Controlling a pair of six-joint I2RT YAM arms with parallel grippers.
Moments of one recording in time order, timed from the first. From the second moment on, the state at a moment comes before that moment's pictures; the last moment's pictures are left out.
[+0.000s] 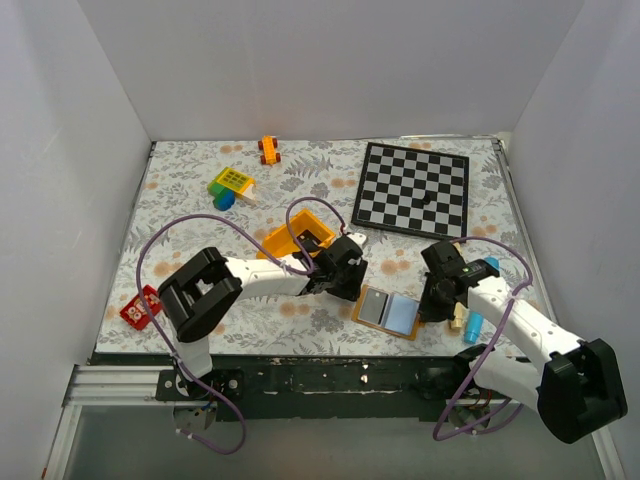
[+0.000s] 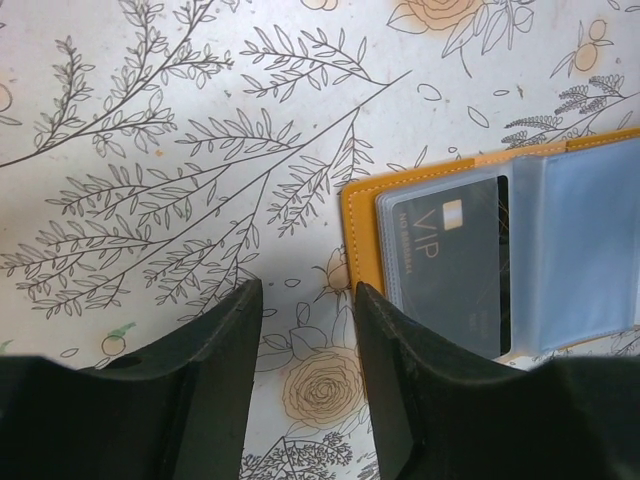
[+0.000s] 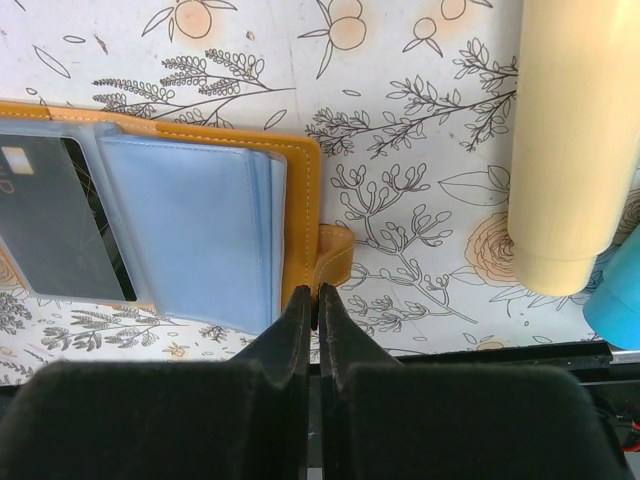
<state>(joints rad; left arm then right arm) -0.99 1.82 1.06 -0.15 -0.05 -0.52 0.44 1.06 0.61 -0.88 0.03 0.73</state>
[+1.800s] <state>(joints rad) -0.96 1.80 0.89 0.19 0.28 -0.65 0.44 0.97 0.74 -0.91 -0.08 0.70</state>
